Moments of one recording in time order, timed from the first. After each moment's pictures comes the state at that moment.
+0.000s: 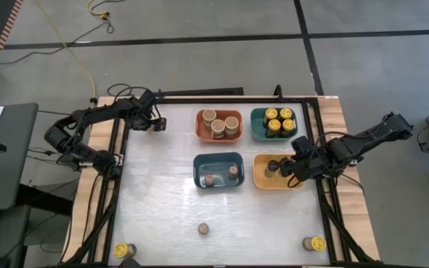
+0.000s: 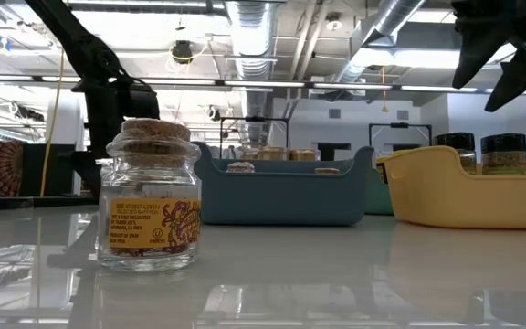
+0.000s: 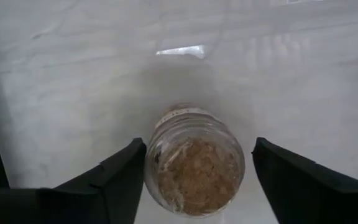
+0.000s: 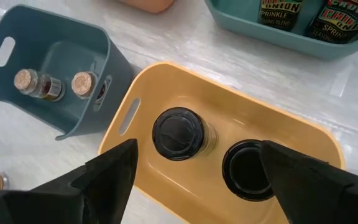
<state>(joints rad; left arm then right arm) 0.93 1.43 0.78 -0.62 -0.05 -0.53 0.42 0.96 0.89 -1.14 0.50 1.48</state>
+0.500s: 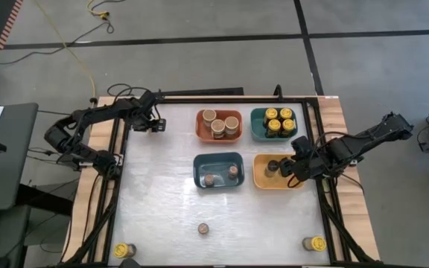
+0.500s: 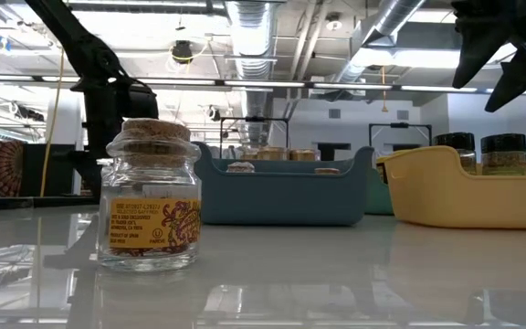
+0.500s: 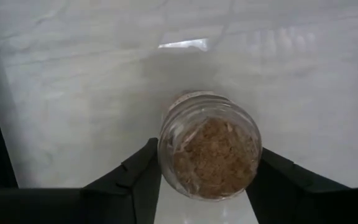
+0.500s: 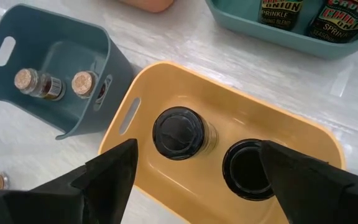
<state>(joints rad) 0.93 1.43 0.78 -0.65 -0.05 -0.54 0.42 0.96 0.89 -1.14 0.50 1.48</state>
